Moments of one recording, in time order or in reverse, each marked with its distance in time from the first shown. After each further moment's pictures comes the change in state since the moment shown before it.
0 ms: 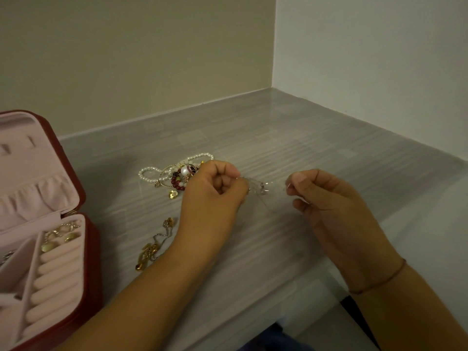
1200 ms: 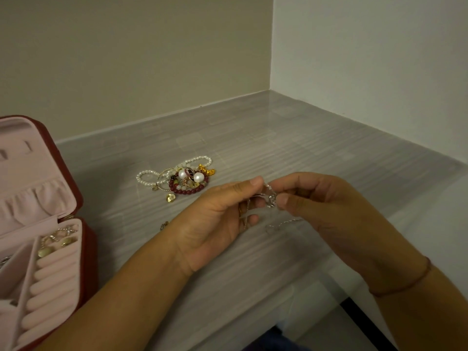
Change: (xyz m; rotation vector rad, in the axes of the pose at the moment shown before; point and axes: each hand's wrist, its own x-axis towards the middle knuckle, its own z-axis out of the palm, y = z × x) left_hand 0.007 0.002 -0.009 -0.473 -0.577 -0.466; right_hand -0.006 -0.024 -0.007 -0.244 -0.385 -0.061
